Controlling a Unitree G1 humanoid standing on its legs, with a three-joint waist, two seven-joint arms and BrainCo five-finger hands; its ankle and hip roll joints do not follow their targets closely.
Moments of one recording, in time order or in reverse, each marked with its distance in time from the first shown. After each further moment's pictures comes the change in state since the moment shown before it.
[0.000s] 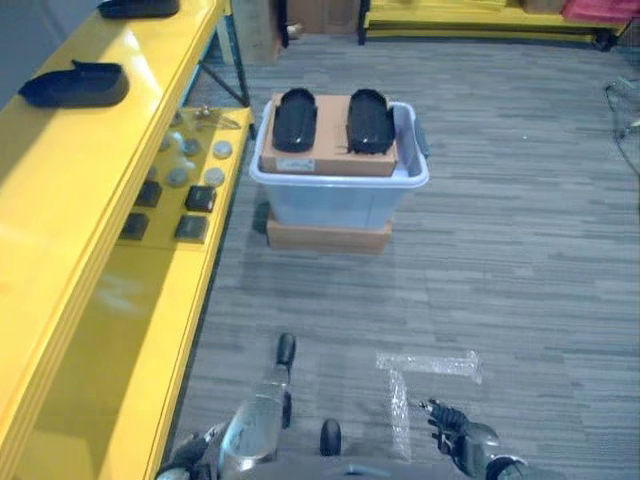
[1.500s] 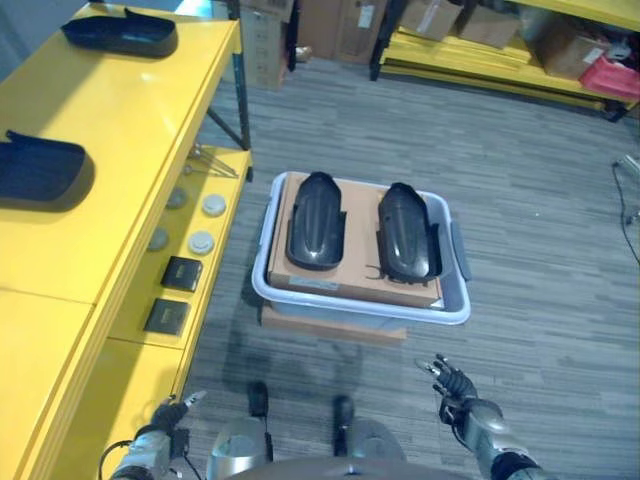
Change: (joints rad) left arm -0.131 0.150 -0.030 -0.055 -0.060 0.020 0.041; right arm 0.059 -0.002 -0.024 -0.291 0.064 -0.141 -0.097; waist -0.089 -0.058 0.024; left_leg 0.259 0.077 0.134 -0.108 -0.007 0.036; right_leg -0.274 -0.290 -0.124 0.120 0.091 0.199
